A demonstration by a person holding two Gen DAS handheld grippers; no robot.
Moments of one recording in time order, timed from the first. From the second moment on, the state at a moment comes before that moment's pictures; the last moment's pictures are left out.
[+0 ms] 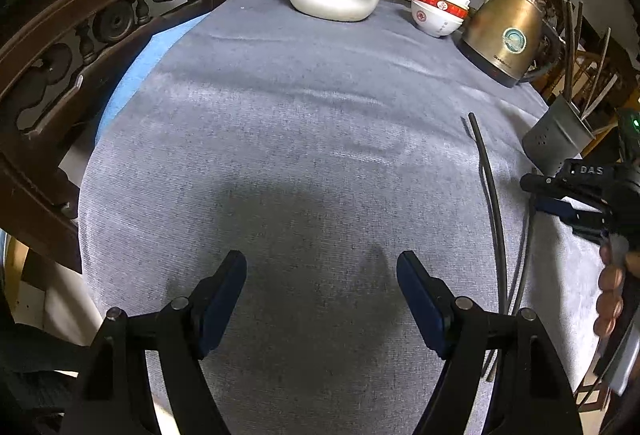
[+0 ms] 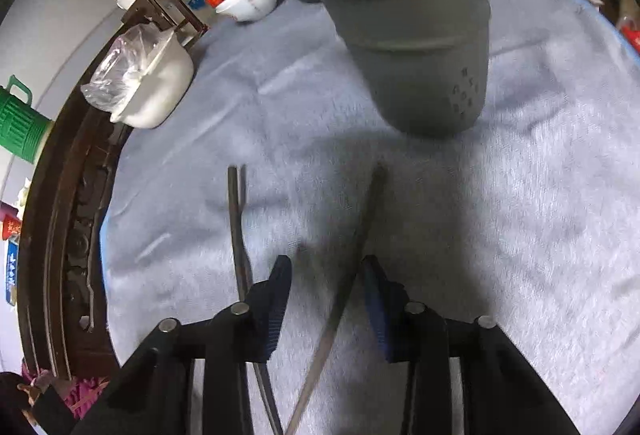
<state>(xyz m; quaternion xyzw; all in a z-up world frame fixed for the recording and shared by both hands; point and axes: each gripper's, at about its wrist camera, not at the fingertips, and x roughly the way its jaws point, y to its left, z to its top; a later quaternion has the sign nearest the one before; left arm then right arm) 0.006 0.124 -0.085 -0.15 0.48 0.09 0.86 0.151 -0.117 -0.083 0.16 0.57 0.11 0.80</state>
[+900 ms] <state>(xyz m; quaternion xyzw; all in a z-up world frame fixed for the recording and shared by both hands) 0.162 0.016 -0.067 -0.08 0.57 0.01 0.82 0.179 -0.138 -0.094 0.08 0.60 0.20 0.78</state>
